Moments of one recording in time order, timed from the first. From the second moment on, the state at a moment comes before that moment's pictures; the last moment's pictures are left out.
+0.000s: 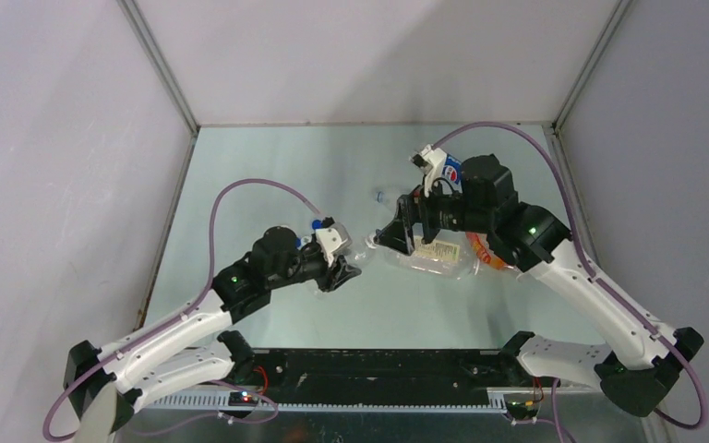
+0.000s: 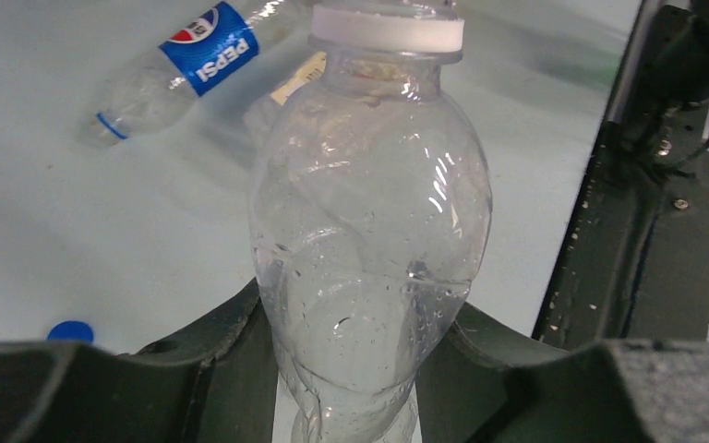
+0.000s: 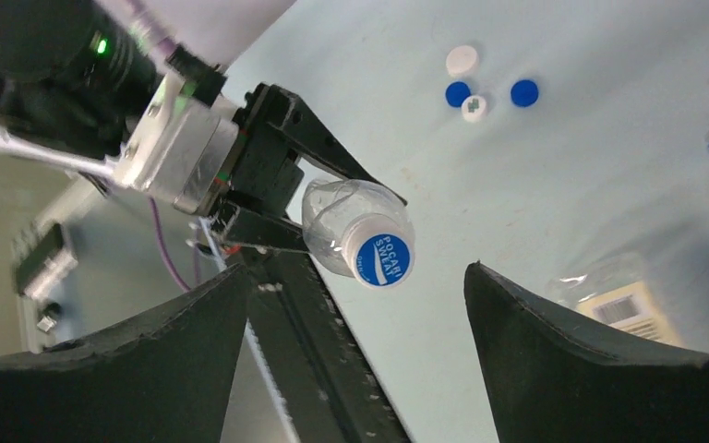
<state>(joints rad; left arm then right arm) -0.83 0.85 0.64 -0.13 0.27 0.09 0.74 1.14 1.28 -0.55 -0.42 0.33</state>
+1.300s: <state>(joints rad) -0.82 0.92 0.72 -0.17 0.62 0.08 0.70 1.13 1.28 -0.71 -0.83 -0.37</state>
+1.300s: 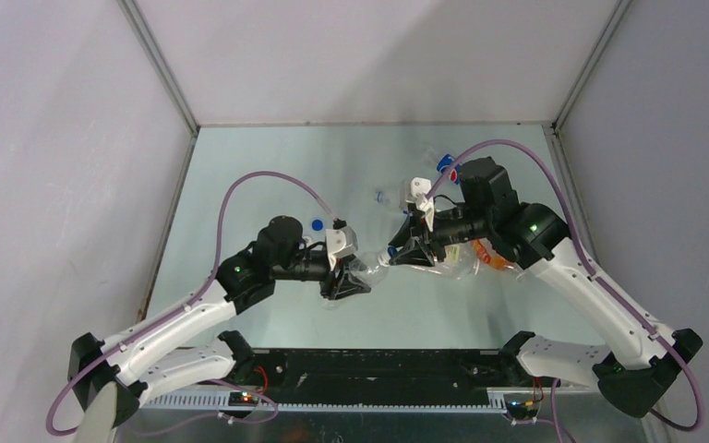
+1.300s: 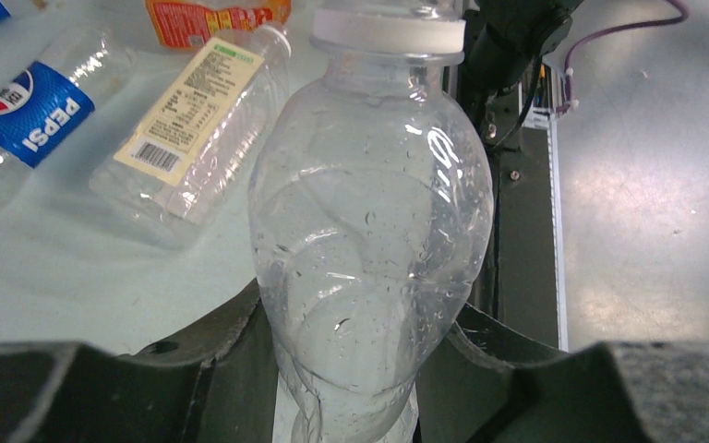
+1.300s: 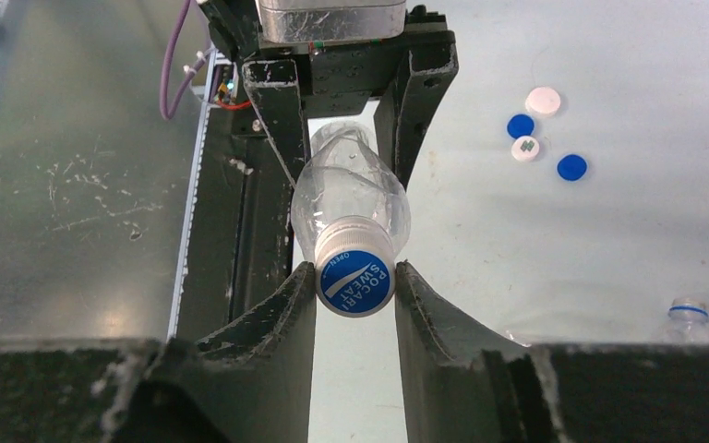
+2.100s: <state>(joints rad) -0.82 0.87 0.73 -0.25 0.34 0.14 0.73 1.25 1.33 -0.65 -0.57 0.16</state>
